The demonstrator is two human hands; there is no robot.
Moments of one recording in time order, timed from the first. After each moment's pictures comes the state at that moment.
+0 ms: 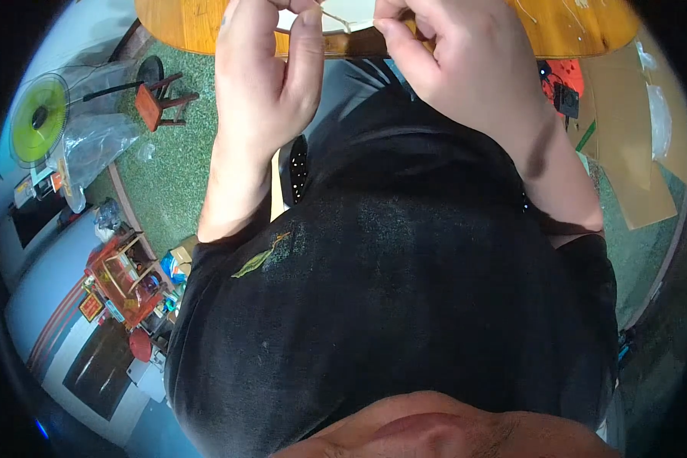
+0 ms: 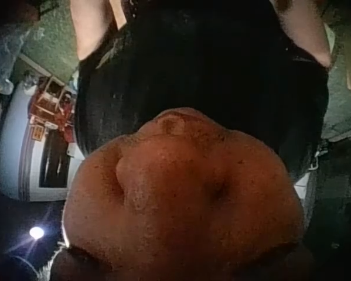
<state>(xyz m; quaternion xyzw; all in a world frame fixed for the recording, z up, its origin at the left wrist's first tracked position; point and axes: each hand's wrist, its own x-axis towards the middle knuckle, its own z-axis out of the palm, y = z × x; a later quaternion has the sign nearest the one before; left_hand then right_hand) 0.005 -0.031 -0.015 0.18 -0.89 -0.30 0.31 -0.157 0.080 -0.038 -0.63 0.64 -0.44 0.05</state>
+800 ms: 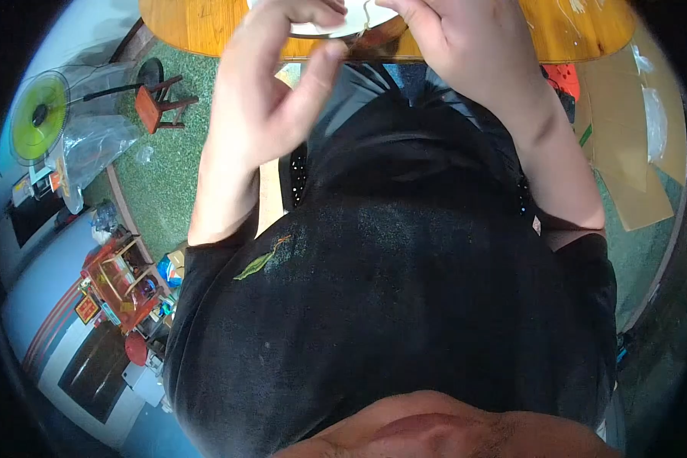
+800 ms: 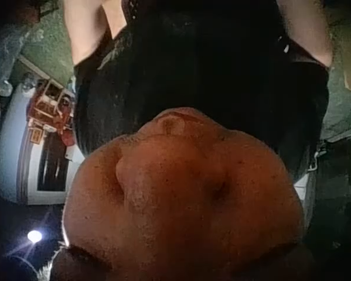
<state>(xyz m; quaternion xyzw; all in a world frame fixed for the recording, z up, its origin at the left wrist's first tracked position) 0.017 -0.032 0.002 0.19 -0.88 -0.36 0.23 -0.172 0.065 -0.041 -0.66 0.55 -0.51 -0.02</state>
